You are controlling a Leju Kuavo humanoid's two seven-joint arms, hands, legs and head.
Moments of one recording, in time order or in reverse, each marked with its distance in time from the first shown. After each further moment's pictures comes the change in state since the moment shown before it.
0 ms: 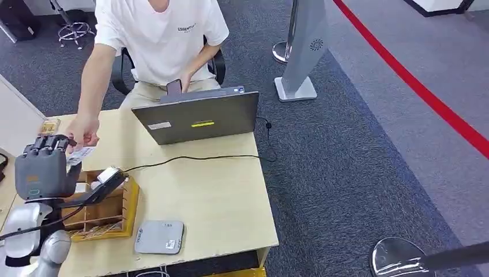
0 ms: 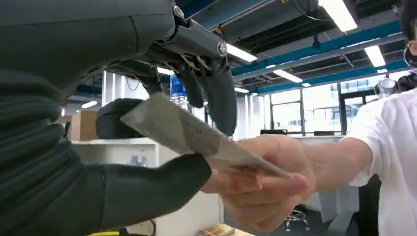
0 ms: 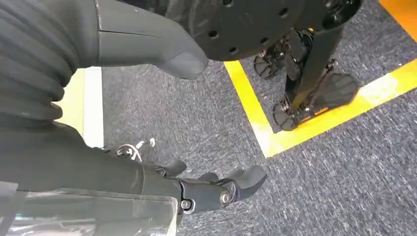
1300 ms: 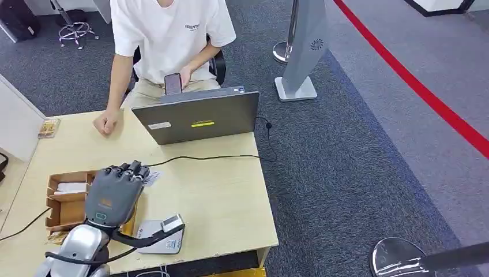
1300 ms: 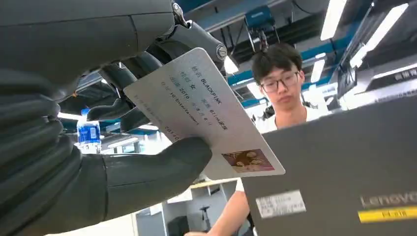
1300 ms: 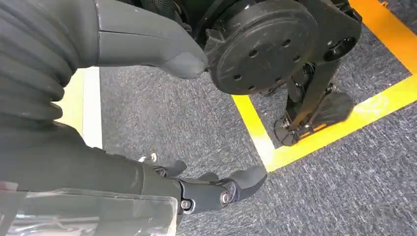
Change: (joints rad) left arm 0.080 0.056 -0.424 -0.272 -0.167 -0.130 0.076; right arm 0.196 0.002 0.268 -0.286 -0.181 -0.161 0.114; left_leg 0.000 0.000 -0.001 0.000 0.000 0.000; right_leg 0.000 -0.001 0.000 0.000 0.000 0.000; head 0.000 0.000
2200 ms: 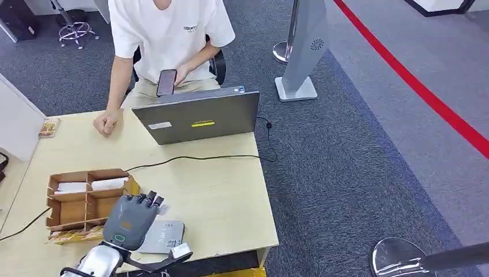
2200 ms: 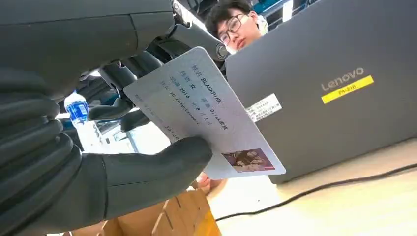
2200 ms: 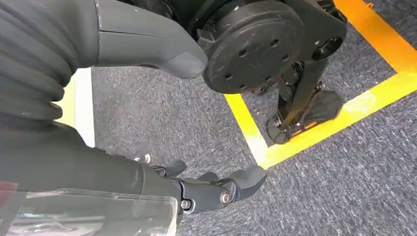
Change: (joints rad) left arm 0.077 0.047 -0.093 0.015 -0.015 -0.153 0.063; right arm -0.010 0.000 -0.009 0.005 -0.004 -0.013 -0.019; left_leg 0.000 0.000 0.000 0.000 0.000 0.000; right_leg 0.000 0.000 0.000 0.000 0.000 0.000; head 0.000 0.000
